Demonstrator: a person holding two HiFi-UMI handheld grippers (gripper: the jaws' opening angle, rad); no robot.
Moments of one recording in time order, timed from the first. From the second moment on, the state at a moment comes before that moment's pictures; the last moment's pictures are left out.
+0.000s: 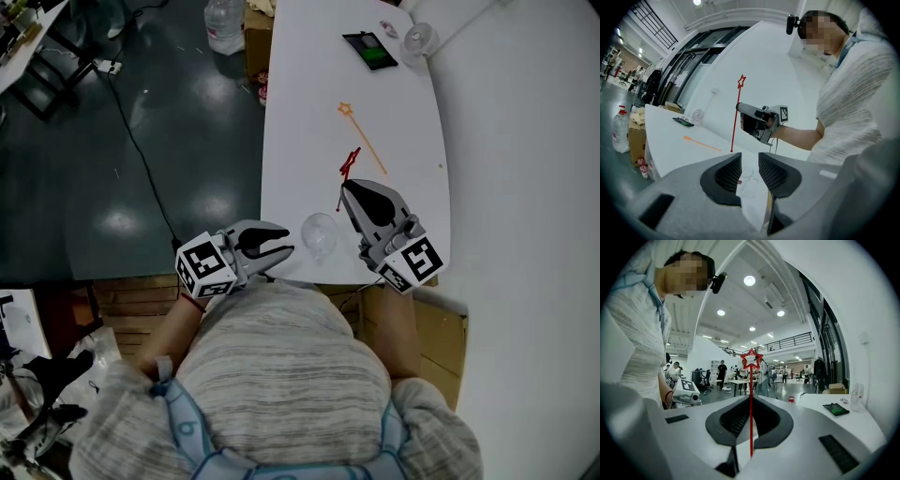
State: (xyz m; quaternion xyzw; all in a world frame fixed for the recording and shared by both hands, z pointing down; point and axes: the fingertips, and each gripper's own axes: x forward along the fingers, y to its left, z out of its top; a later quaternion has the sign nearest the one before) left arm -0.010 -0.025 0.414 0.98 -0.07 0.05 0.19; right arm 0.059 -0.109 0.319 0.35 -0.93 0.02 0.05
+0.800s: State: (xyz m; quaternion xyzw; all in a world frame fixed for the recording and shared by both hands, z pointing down) left arm -0.006 -0.022 0.413 0.98 -0.07 0.05 0.19; right arm 0.052 -0.082 0.390 0.36 -0.92 0.13 0.01
